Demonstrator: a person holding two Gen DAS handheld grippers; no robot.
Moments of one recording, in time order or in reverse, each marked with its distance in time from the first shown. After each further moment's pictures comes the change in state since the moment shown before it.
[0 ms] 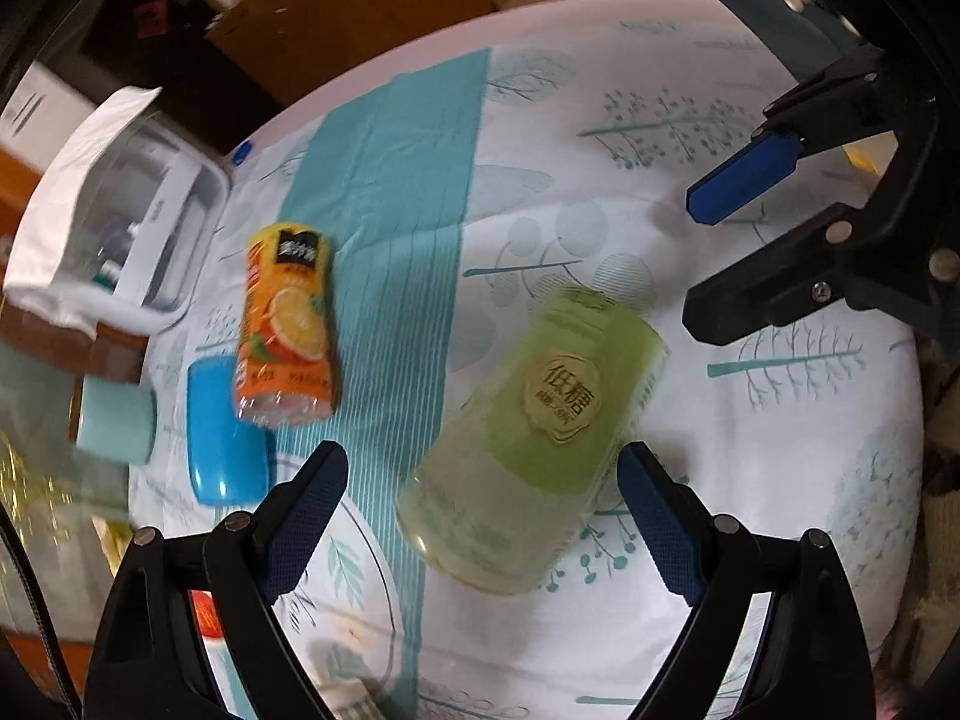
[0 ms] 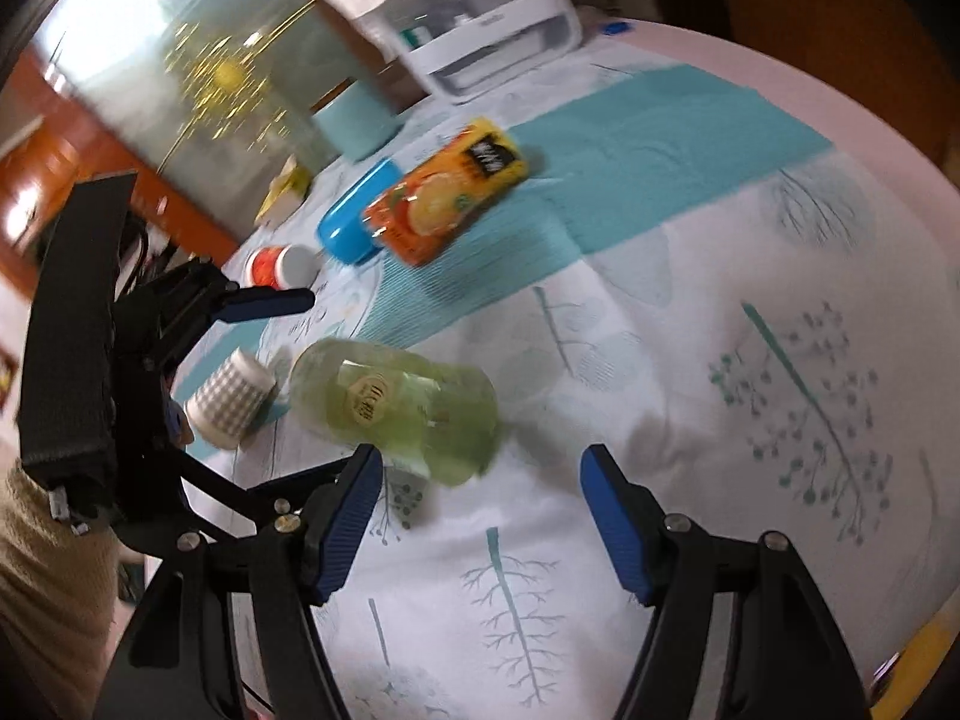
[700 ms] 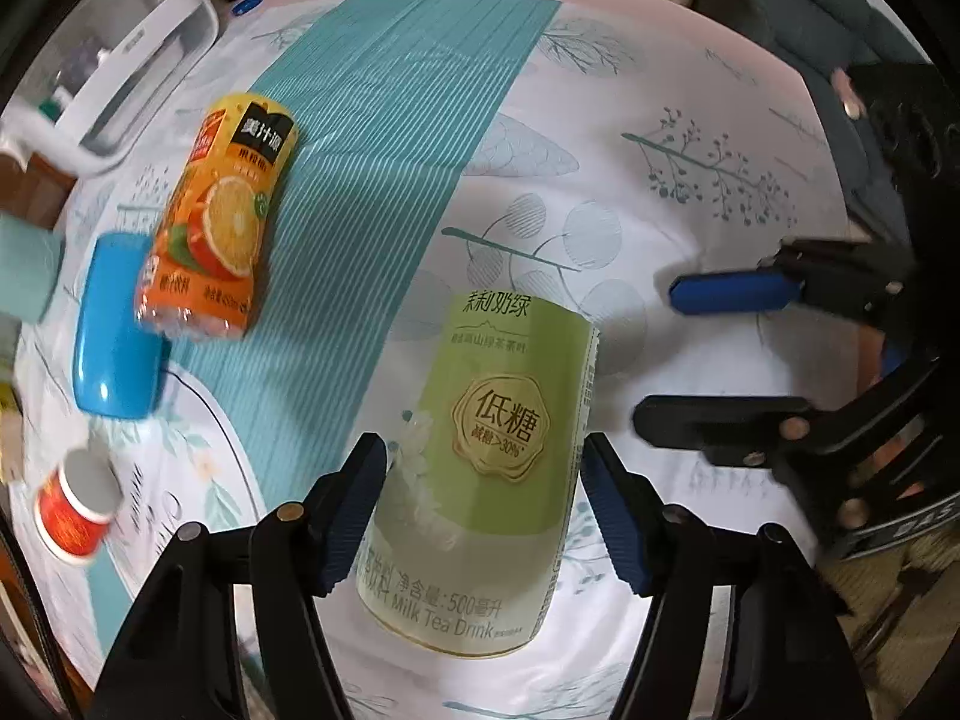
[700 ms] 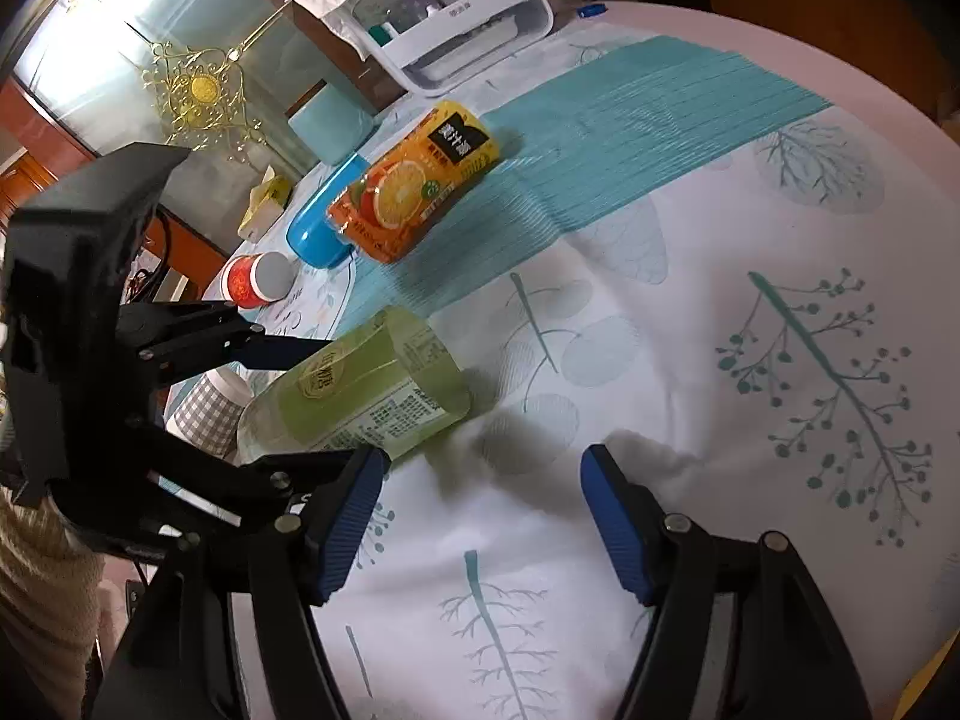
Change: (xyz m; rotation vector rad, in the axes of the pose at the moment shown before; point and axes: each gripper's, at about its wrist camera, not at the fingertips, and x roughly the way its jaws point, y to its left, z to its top) left arm 0.031 0.029 0.015 -0.378 0.153 -0.269; right arm 0.026 -0.013 0.001 0.026 0.008 0.015
